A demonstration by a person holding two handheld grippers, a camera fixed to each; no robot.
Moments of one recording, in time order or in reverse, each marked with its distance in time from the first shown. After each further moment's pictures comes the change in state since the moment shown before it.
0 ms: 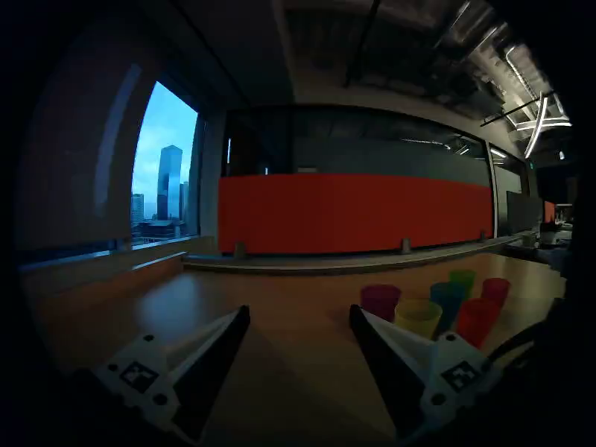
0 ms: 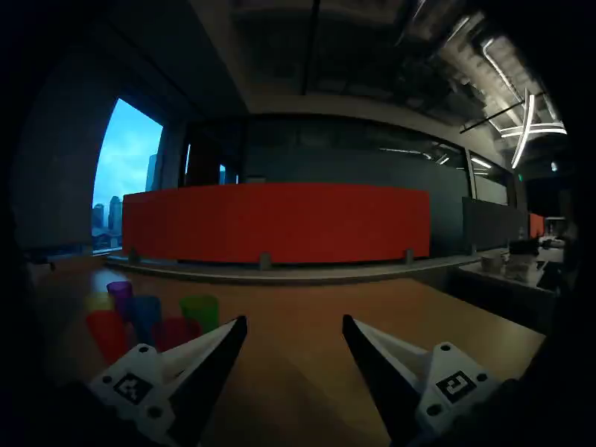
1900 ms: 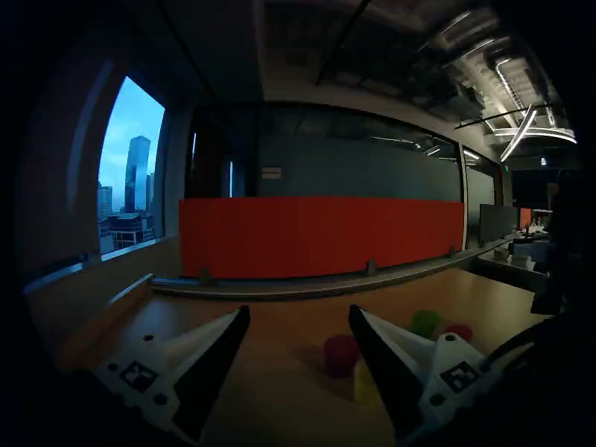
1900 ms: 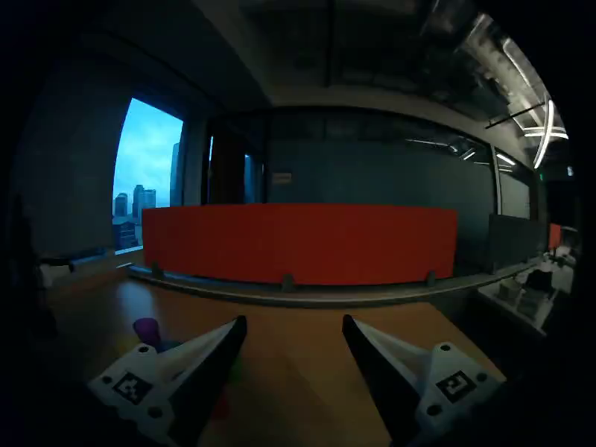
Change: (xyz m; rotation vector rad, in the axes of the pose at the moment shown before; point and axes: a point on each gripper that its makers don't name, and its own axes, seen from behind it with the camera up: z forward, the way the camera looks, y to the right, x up) left arm 0.126 0.033 0.027 -0.182 -0.041 -0.002; right arm 0.134 -0.010 0.021 0.134 -0.073 -0.010
